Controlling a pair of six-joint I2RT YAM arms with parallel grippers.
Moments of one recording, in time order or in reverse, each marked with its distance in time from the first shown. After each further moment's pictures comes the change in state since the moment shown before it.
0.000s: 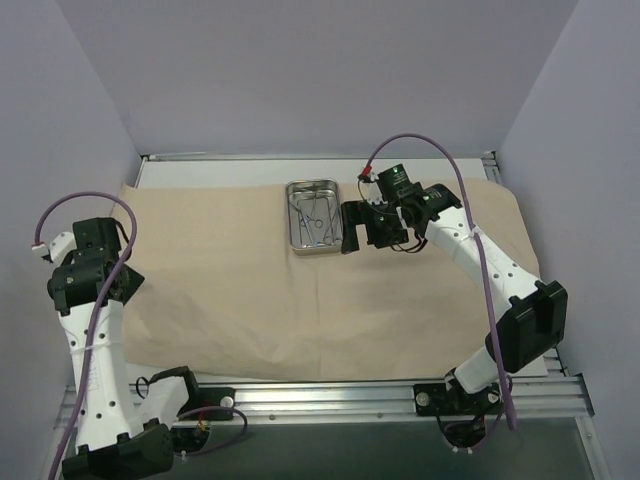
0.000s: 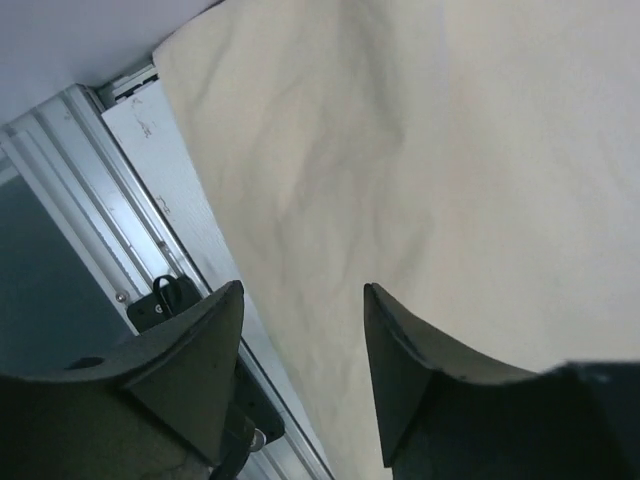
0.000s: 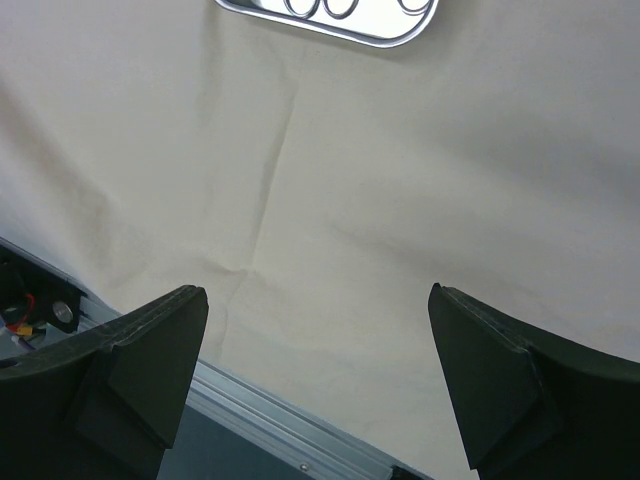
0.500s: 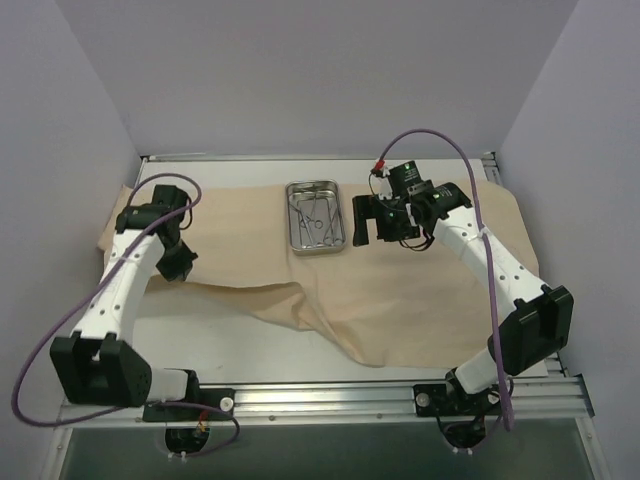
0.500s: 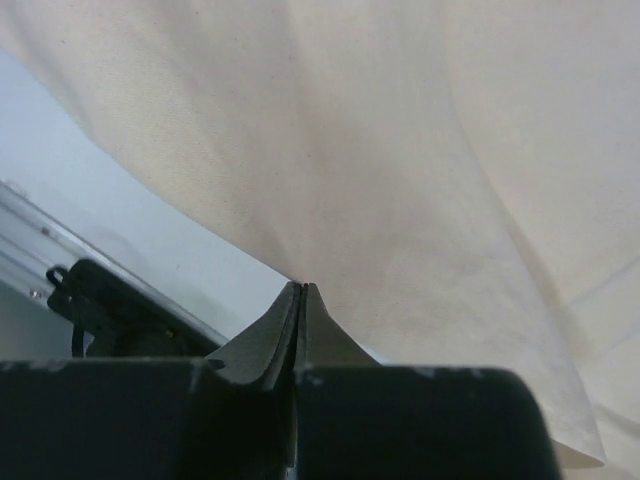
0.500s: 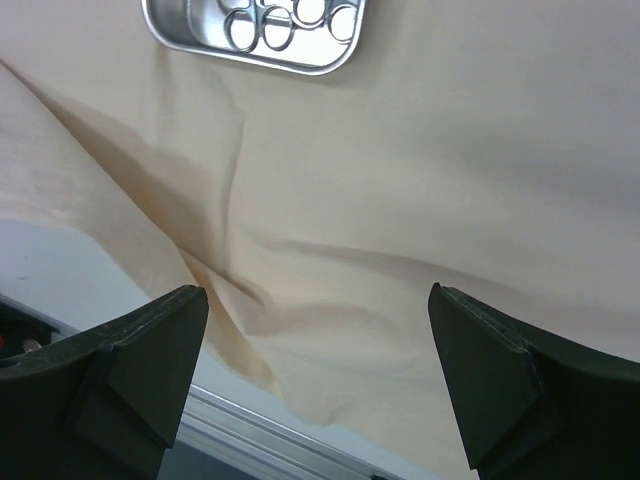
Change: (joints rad) left arm -0.338 0.480 0.077 0.100 0.122 -0.035; right arm -0.072 -0.015 -0.002 0.009 0.077 -0.025
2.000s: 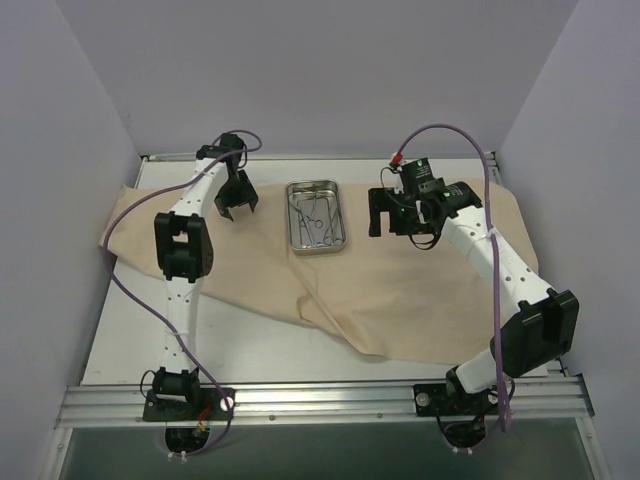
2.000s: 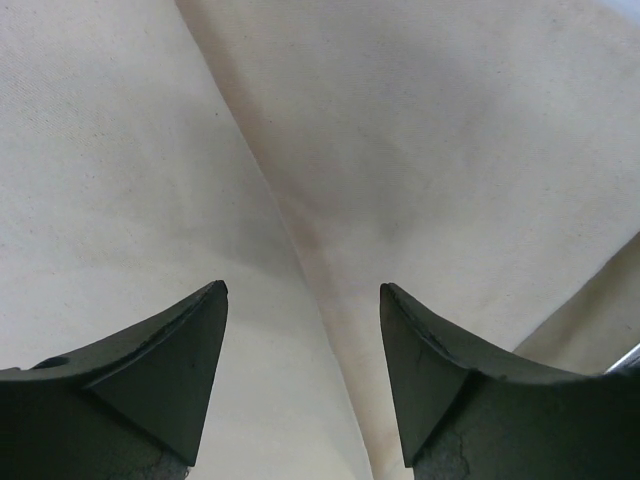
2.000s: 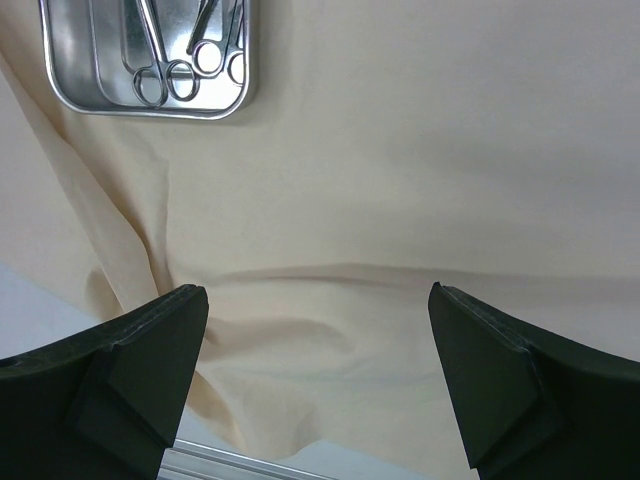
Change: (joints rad) left arm -0.071 1.059 1.018 0.110 0.203 0.135; right arm -0.039 -0.022 -0.015 0.012 0.124 0.019
